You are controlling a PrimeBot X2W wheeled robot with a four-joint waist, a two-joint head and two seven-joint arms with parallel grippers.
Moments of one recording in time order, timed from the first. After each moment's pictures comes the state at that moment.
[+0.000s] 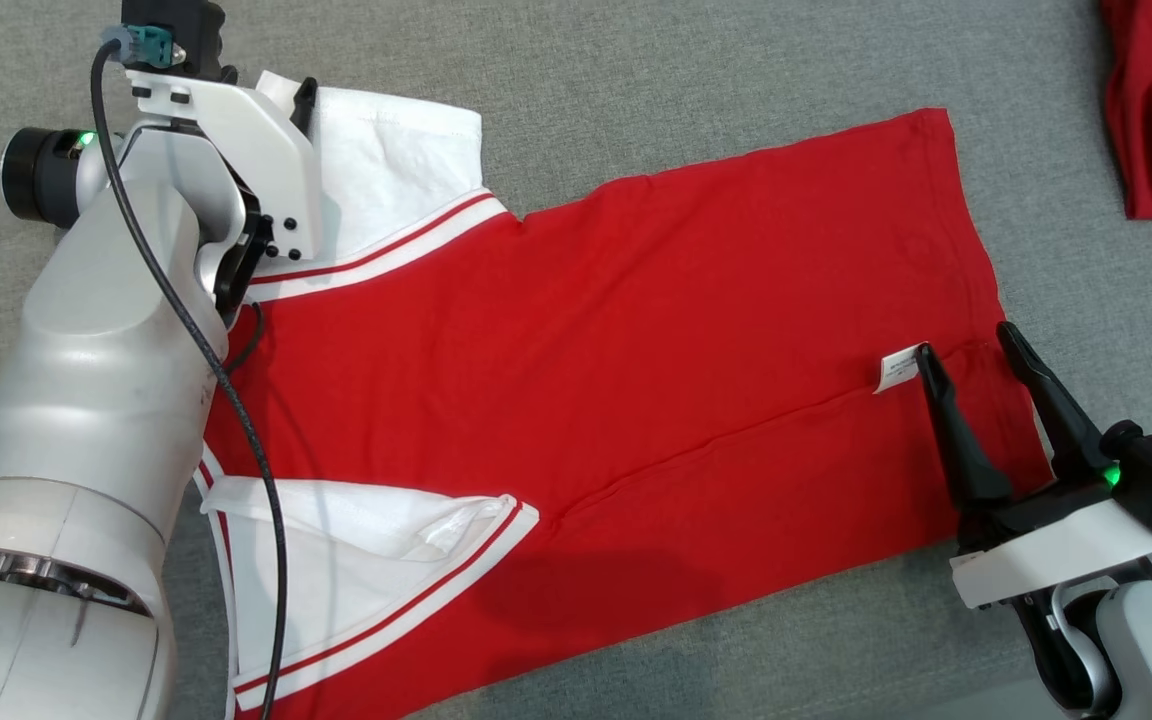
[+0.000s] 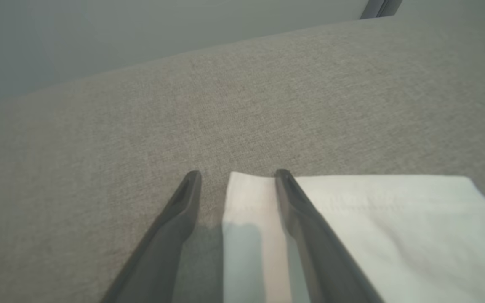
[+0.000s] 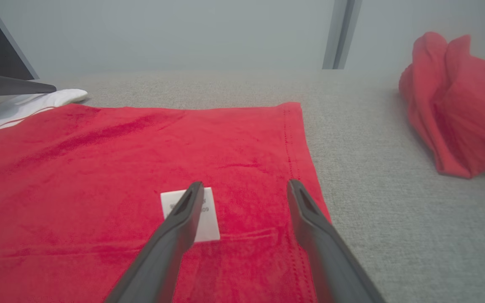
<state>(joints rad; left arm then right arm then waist) -1.19 0.12 -0.47 1.24 -0.43 -0.05 0.04 -0.24 -0.25 0.22 0.16 0.36 0.13 -0.25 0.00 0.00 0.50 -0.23</state>
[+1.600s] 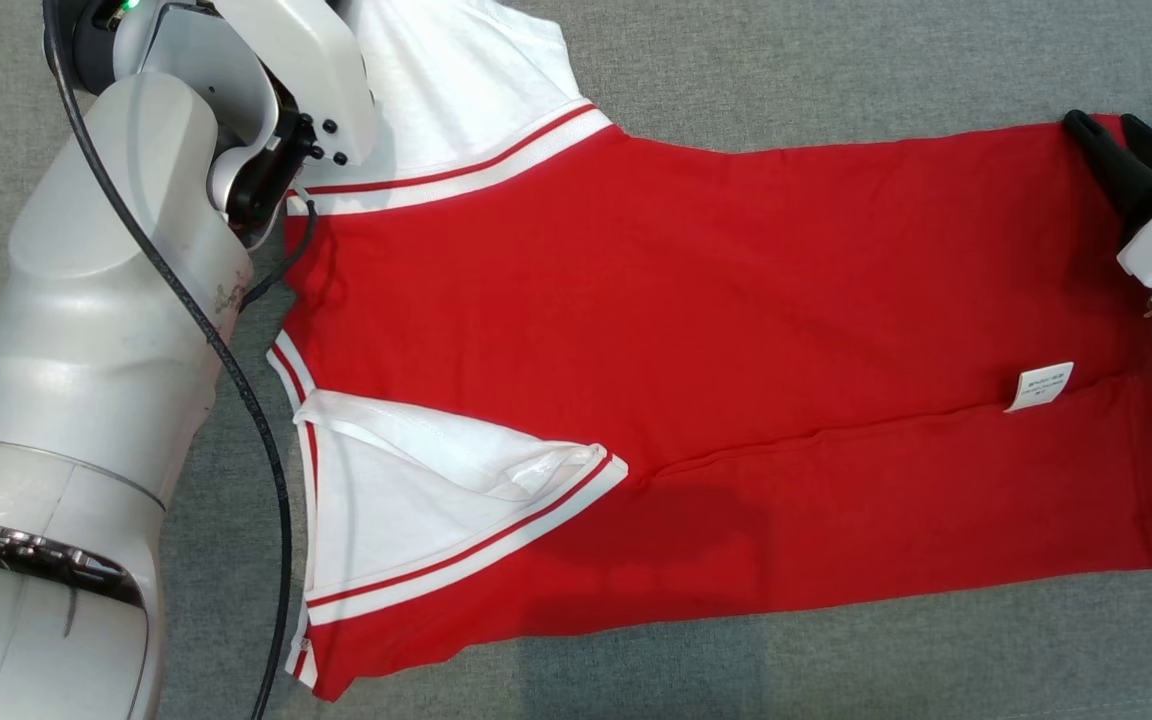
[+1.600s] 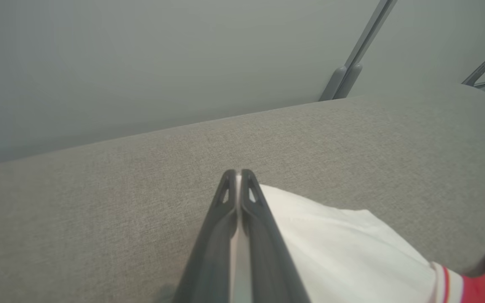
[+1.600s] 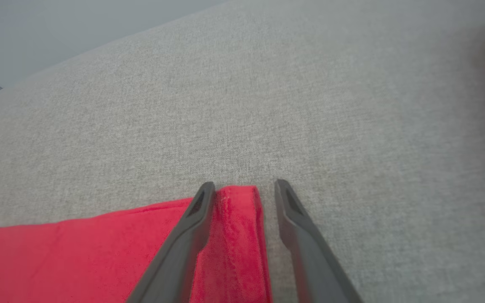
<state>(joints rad) -1.24 0.13 -0.55 1.01 -0.63 -0.13 0.04 -0.88 -0.49 0.43 0.67 0.96 0.13 0.24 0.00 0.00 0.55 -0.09</state>
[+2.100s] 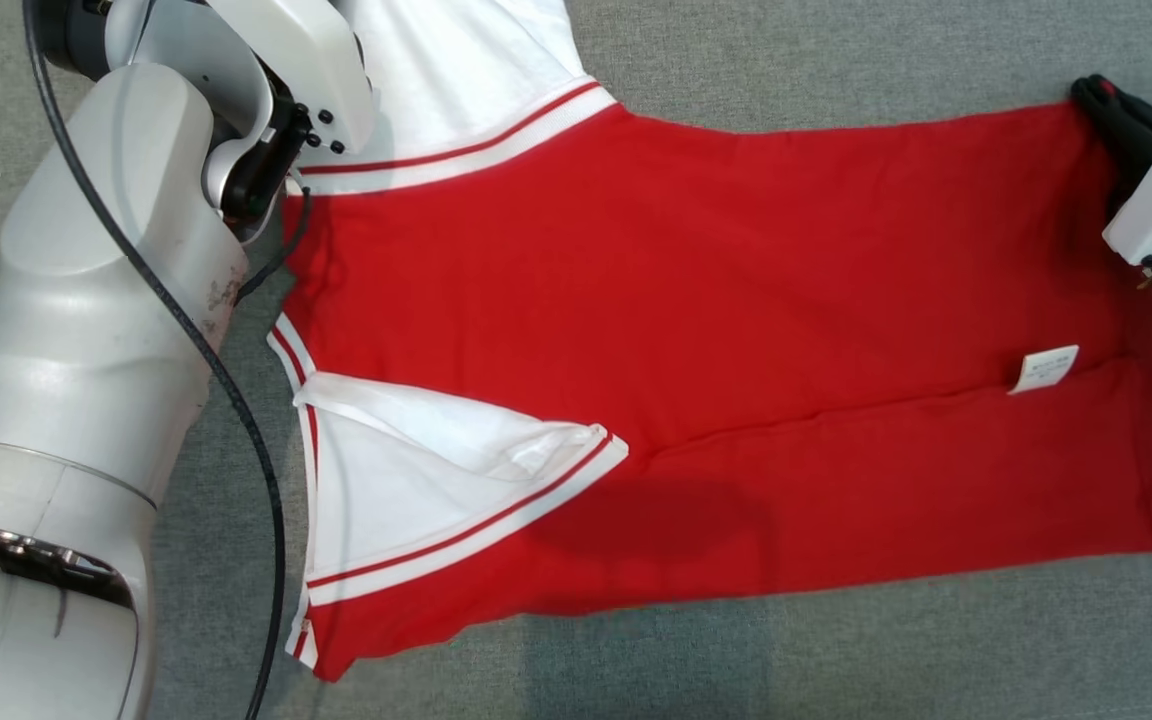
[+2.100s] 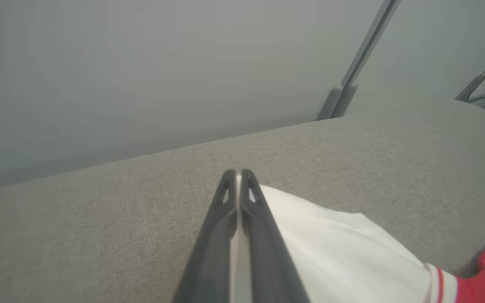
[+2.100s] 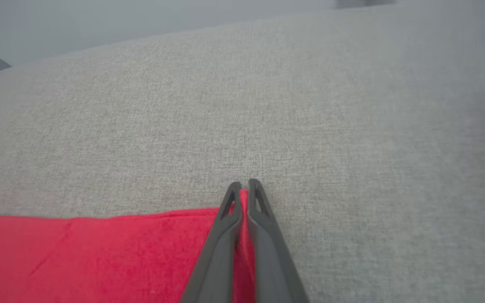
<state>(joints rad) -1.24 0.15 -0.57 0.97 -0.64 -0.13 -0.01 -0.99 -0.52 0.60 0.72 0.98 0.13 0.18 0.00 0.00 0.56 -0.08</state>
